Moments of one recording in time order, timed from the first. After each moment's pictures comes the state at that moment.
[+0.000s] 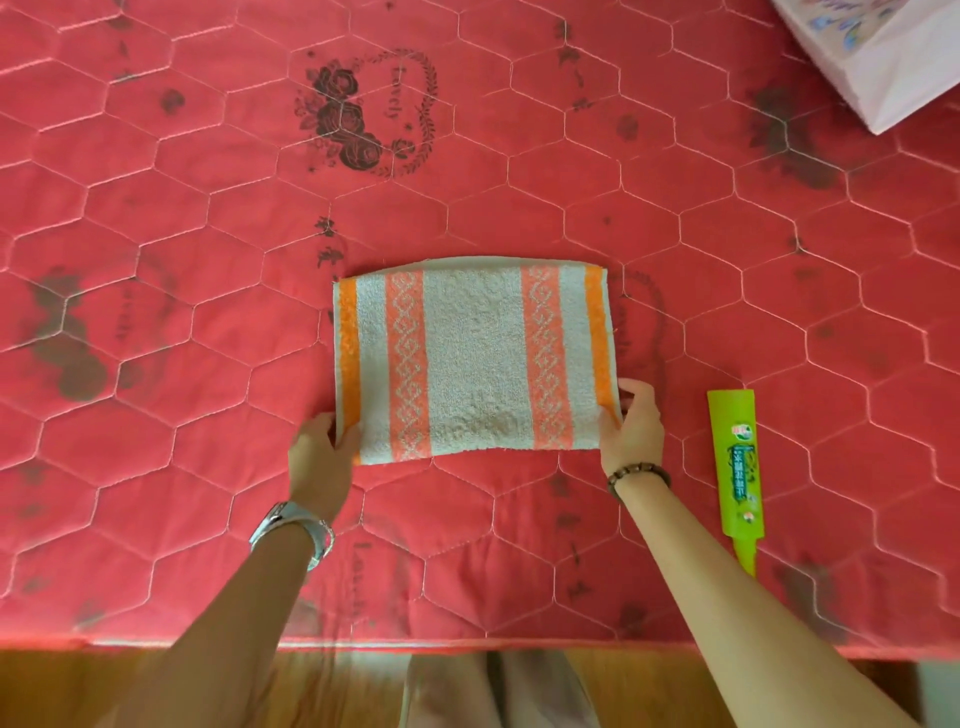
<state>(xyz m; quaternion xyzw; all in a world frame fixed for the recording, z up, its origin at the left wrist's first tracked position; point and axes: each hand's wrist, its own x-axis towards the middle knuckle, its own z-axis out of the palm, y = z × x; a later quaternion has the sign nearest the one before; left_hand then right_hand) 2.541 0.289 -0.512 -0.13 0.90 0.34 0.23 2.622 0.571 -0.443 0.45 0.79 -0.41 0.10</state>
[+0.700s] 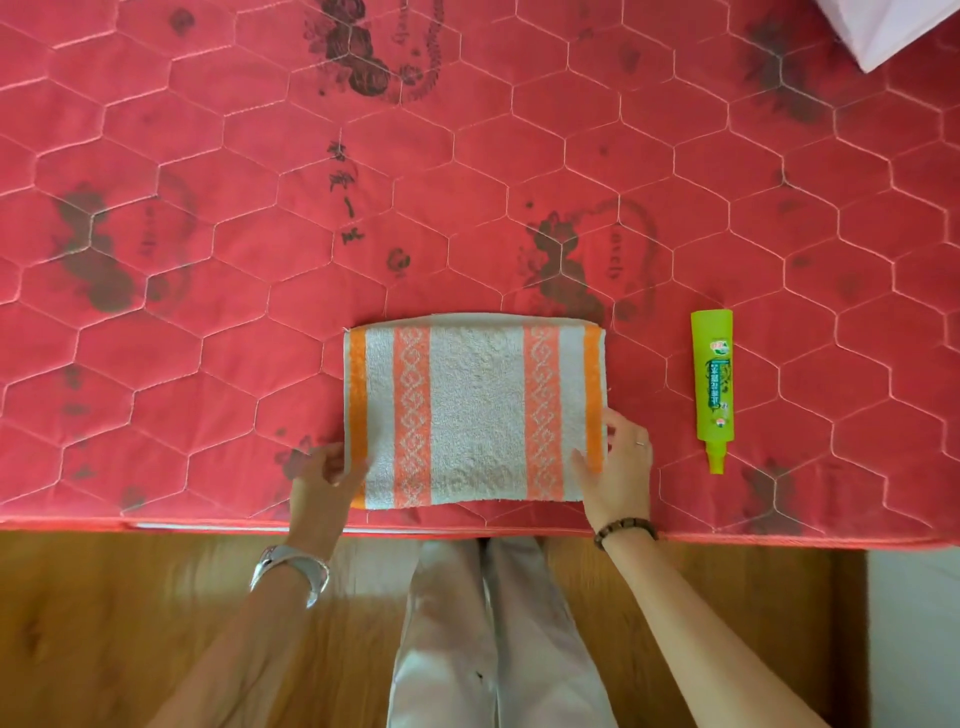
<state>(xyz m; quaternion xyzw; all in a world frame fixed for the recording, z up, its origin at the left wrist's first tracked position) 2.669 0.227 -0.483 -0.21 0.83 0.41 0.30 2.766 0.524 -0.464 0.40 0.84 -0.35 0.10</state>
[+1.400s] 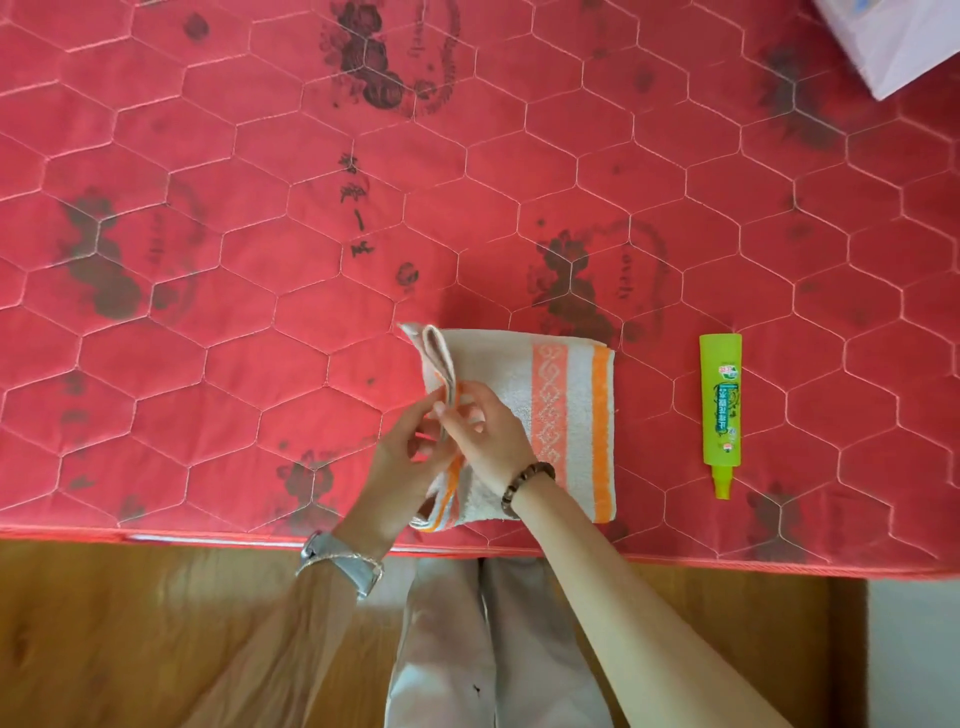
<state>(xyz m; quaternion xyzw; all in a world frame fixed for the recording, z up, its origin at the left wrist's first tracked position) 2.642 0.313 -0.434 -0.05 0.74 0.58 0.32 2.655 0.441 -0.431 0.28 0.73 -0.59 0.21</state>
